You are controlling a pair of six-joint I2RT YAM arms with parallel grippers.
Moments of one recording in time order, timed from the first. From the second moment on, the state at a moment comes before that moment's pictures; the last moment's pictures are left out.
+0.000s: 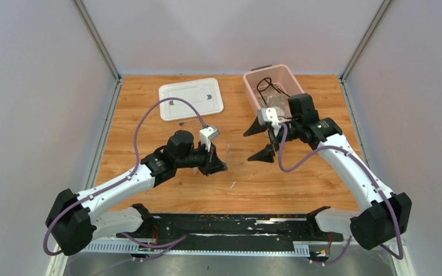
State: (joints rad) left arm -0.78 1.09 0.67 -0.01 0.43 -0.42; right arm 0.39 1.30 1.23 -0.65 -1.16 -0.71
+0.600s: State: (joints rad) left arm -0.78 1.16 0.78 -0.28 0.52 -0.16; right arm 0.42 1.75 1.44 -1.35 -1.39 -1.52
